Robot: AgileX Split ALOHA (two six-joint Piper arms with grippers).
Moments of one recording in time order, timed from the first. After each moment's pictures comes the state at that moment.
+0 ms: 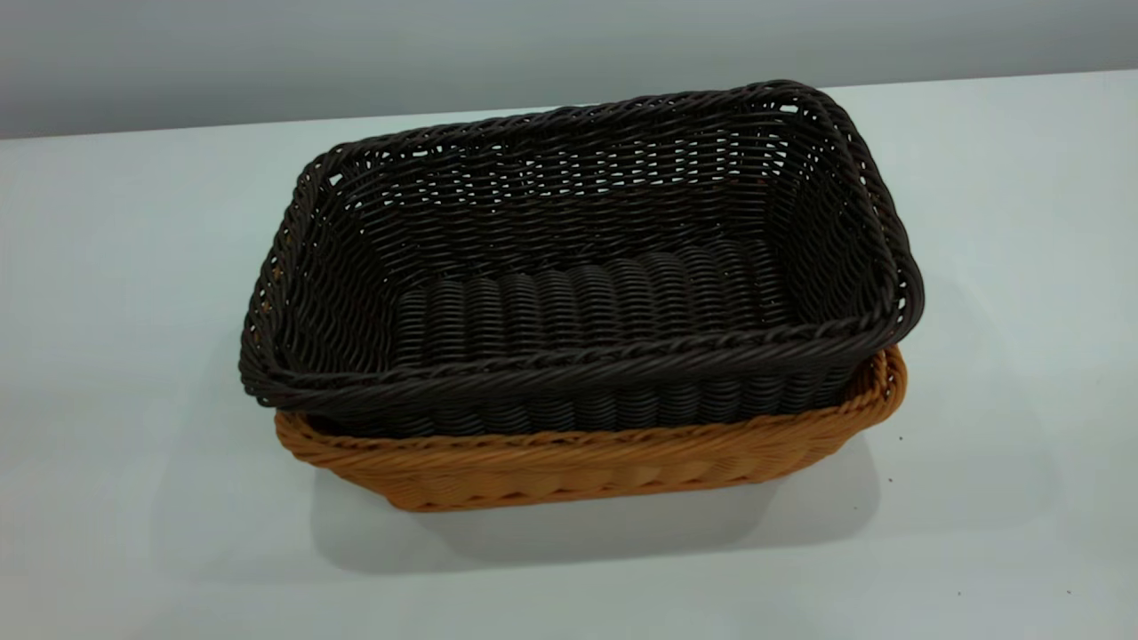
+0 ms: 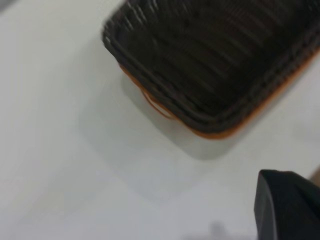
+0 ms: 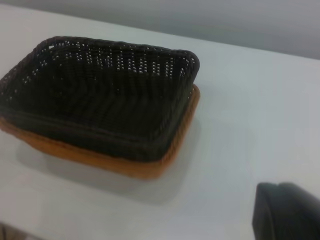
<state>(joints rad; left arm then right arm) -0.70 0.67 -0.68 0.14 0.93 0.06 0.26 0.01 -0.50 0.11 1.04 -0.08</state>
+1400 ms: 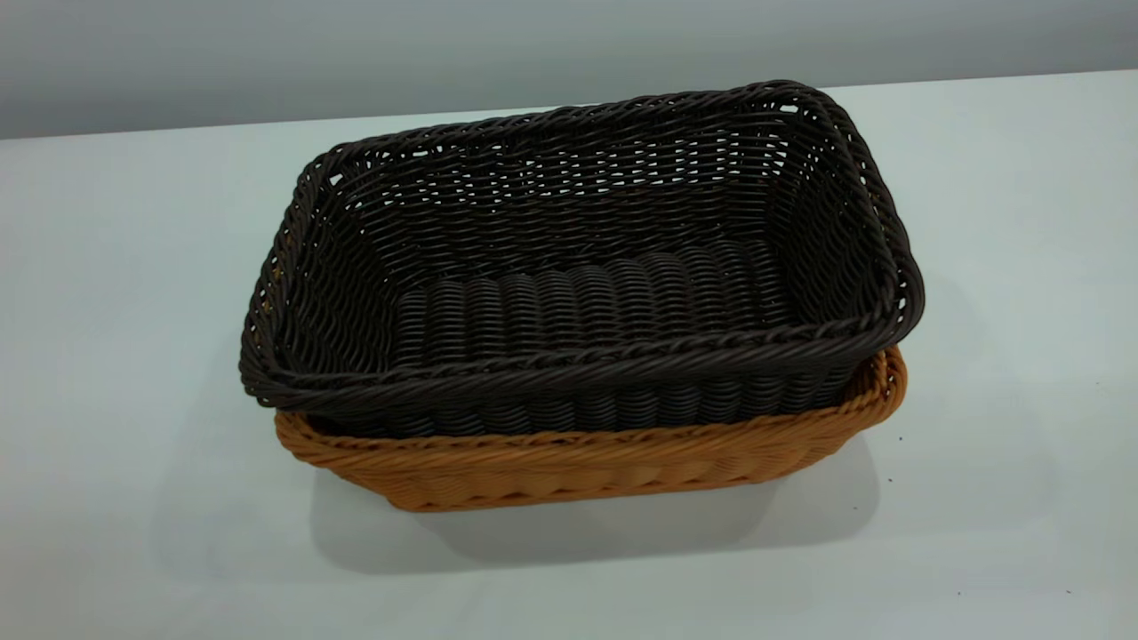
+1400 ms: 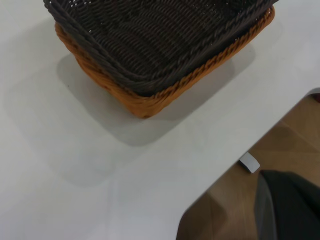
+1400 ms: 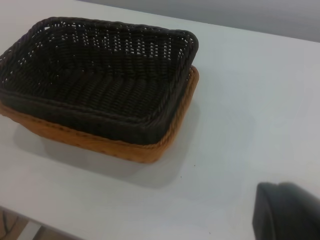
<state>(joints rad) -0.70 0.05 -0.45 -0.03 1.08 0.00 0.26 0.00 -0.49 0.11 1.07 -0.07</state>
